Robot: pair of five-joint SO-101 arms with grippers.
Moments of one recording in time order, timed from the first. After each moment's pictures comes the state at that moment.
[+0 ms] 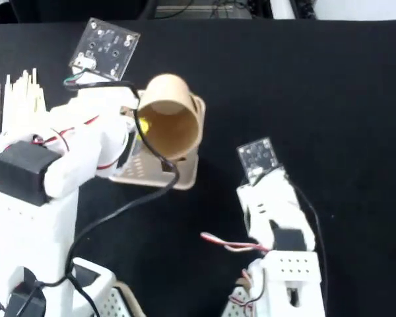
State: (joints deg) left arm 14.2 -28.7 -19.6 100.6 -5.0; right arm 0.9 -73.7 90.9 33.9 22.5
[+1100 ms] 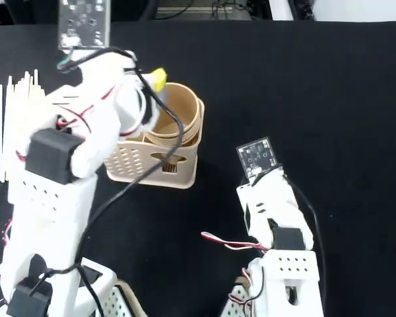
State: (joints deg) left arm 15.8 -27.7 -10.7 75.5 14.4; right arm 0.9 -73.7 90.9 33.9 22.5
